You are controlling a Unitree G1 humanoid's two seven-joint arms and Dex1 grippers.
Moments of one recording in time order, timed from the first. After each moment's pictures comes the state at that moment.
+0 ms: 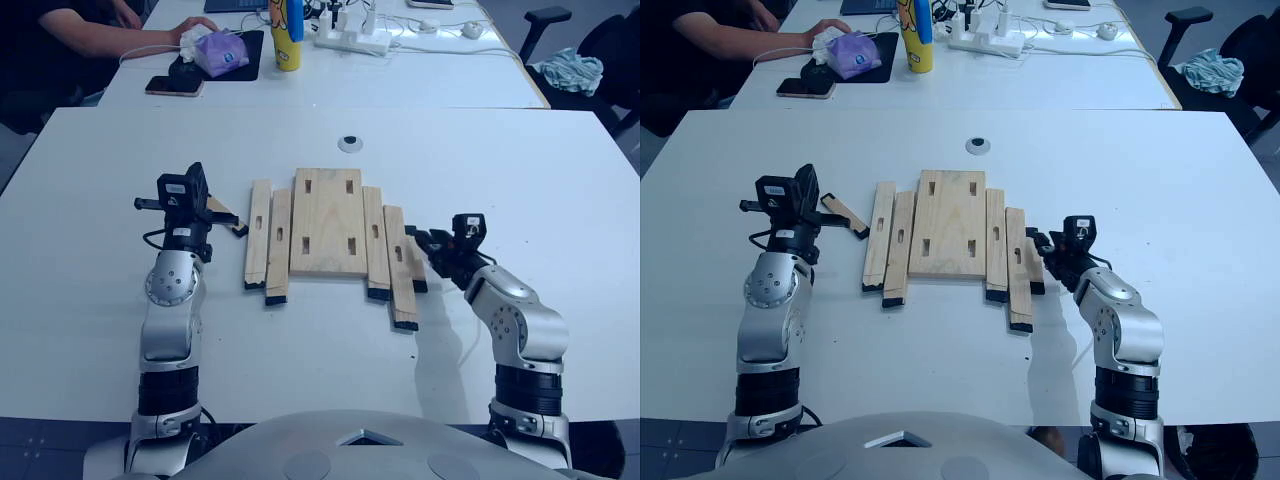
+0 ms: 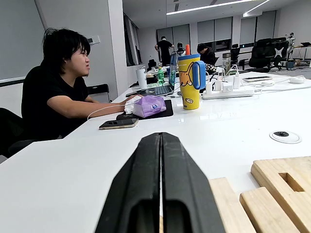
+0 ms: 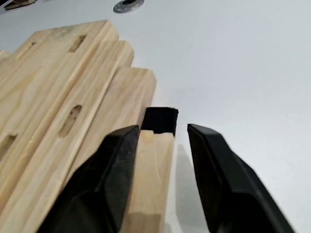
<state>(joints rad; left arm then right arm) -0.02 0.13 0.08 -0.29 0.01 0.20 -0.04 -0.04 -0.25 -0.19 -0.28 0.33 0.90 0.29</state>
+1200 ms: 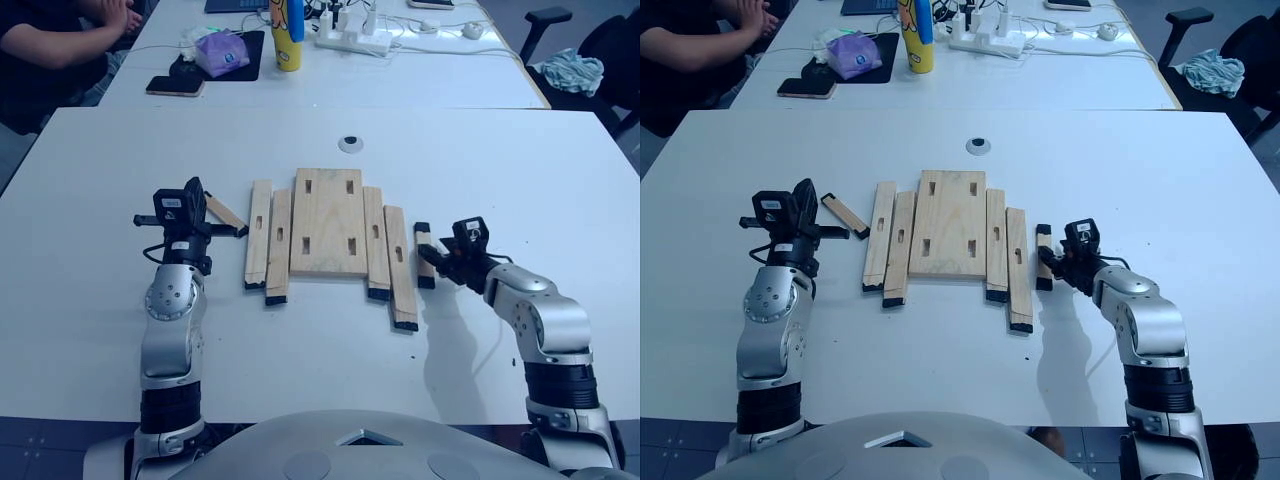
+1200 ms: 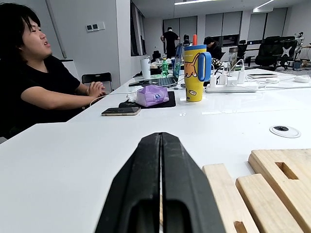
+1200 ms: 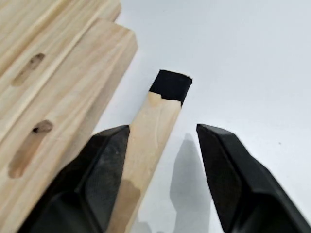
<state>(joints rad) 0.04 0.09 0.09 -0.34 0.00 0.23 -0.03 -0.07 -0.46 -0.10 -0.21 0.28 0.88 0.35</state>
